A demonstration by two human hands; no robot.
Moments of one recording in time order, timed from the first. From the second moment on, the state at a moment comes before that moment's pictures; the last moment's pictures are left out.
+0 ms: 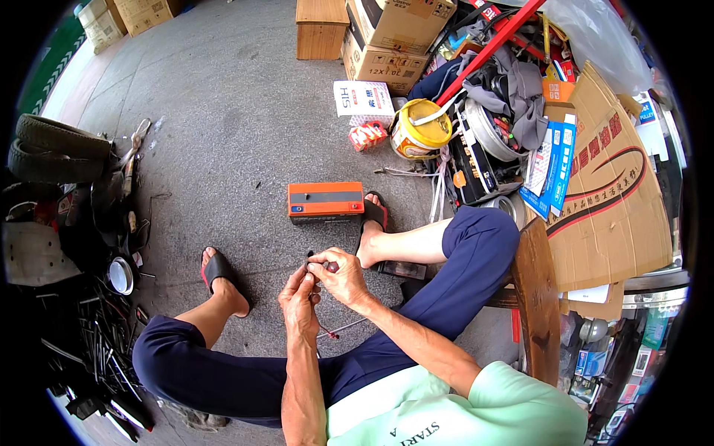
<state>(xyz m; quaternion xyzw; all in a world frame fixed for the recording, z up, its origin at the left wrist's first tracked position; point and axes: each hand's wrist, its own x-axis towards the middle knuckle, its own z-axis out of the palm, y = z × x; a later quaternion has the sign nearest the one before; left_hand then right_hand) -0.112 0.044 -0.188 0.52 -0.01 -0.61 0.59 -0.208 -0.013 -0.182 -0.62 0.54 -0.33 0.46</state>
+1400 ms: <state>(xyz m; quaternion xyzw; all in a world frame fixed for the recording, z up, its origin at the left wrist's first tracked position) -0.113 0.020 -0.203 0.57 0.10 -0.56 0.59 -0.166 -0.133 -0.253 -0.73 0.59 -0.21 0.29</state>
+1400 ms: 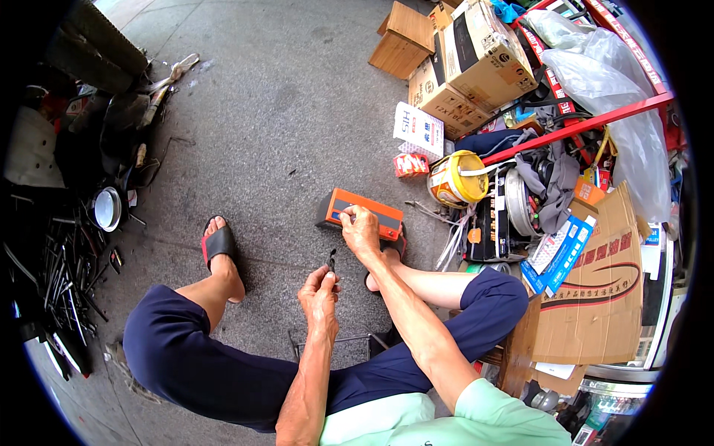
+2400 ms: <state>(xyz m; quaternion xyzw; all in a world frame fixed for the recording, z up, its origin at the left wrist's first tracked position) -0.113 0.018 -0.200 0.57 0.10 -0.57 0.59 -0.155 -0.126 -0.255 -0.80 0.57 -0.15 0.15</state>
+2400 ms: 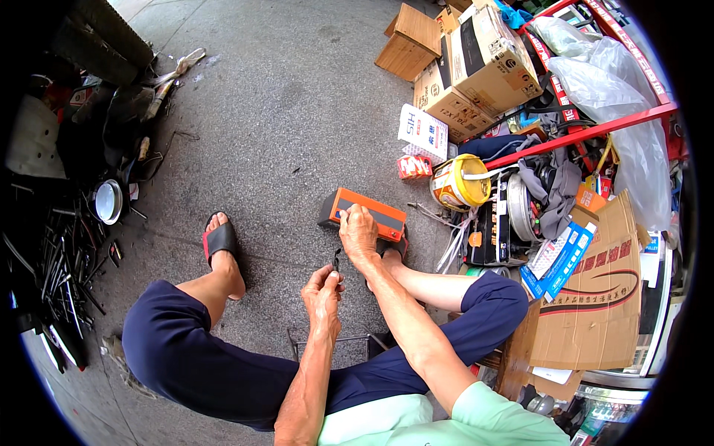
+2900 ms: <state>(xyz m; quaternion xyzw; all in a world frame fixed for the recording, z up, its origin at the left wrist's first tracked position) -0.114 0.018 -0.200 0.57 0.10 -0.57 0.59 -0.155 -0.130 -0.251 -0.80 0.57 -0.10 0.13</state>
